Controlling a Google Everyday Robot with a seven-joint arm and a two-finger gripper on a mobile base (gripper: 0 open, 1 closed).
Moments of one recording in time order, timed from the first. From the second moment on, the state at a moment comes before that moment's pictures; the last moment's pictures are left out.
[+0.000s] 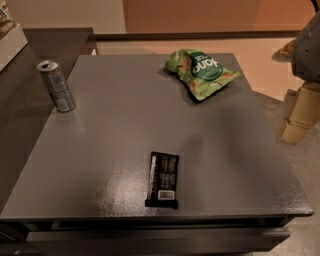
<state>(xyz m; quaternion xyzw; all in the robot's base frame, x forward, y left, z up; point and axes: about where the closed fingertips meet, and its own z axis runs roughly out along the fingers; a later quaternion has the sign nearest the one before) 0.438 -0.217 0.976 -0.60 0.78 -0.03 0.16</state>
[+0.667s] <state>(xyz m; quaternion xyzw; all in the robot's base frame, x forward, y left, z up) 0.449 -0.209 0.974 -0.59 0.79 -0.04 0.17</state>
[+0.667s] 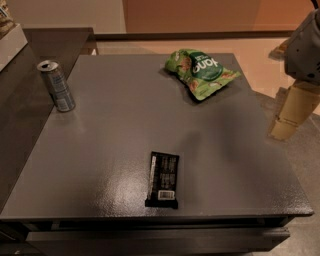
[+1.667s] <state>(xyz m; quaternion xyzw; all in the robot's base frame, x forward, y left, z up) 0.558 -0.198 0.933 -0.49 0.83 0.04 0.25</state>
